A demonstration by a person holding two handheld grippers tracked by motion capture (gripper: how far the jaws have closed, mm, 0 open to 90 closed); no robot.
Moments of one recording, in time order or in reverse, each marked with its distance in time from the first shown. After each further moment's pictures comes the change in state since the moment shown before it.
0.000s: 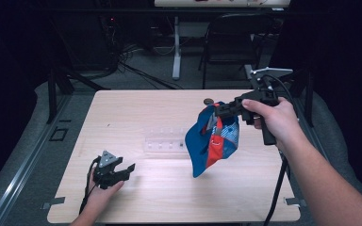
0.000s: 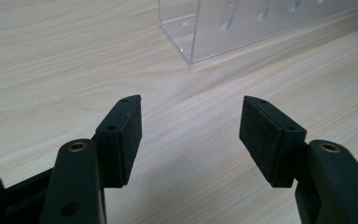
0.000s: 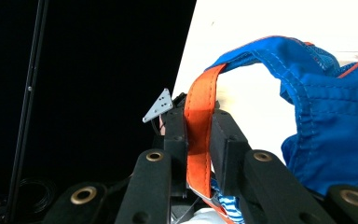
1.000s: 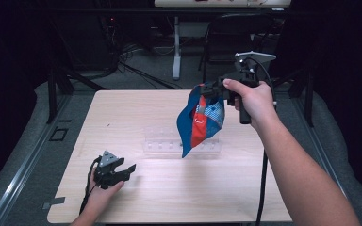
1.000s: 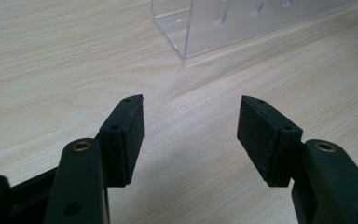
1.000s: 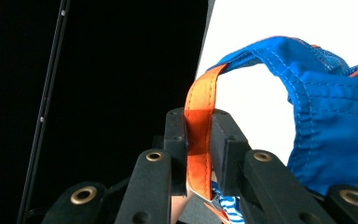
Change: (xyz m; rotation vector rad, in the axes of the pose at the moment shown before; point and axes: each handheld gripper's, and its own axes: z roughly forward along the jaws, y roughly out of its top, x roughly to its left) left arm 0.001 0.000 0.002 0.025 -0.035 -0.008; right arm 0.015 0.045 0.031 -0.089 0.032 0.029
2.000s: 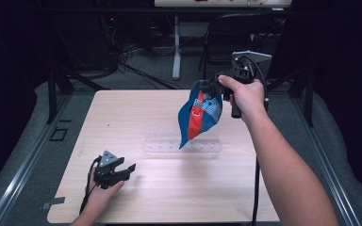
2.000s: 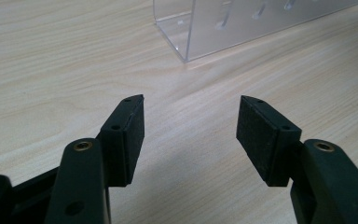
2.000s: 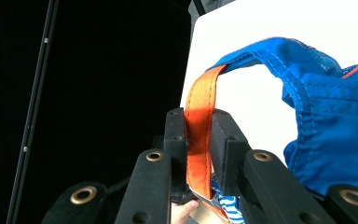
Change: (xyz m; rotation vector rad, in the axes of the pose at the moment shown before) left arm 0.000 0.000 0.000 -0.007 0.006 0.002; right arm -0.015 0.019 0.016 -0.076 -0.055 0.046
